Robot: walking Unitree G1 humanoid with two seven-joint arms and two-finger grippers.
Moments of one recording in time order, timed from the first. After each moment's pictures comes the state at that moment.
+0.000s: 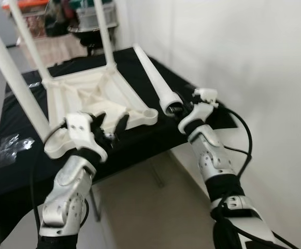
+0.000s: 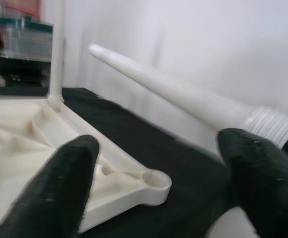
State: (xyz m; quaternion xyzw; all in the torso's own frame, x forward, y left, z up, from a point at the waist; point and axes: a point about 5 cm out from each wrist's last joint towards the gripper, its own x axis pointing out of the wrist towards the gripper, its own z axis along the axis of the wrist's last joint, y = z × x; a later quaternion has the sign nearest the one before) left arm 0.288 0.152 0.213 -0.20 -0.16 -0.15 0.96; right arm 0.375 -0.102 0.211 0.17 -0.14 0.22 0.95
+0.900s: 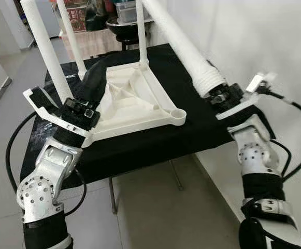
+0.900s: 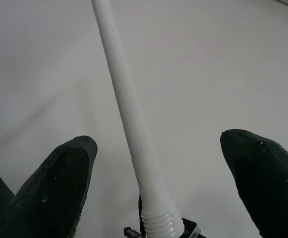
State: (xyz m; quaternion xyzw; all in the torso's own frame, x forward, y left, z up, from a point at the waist) left arm 0.275 0.164 0.270 -0.52 -0.19 -0.35 0.76; right arm 0.344 -0.178 0.268 0.23 -0.30 0.38 0.85
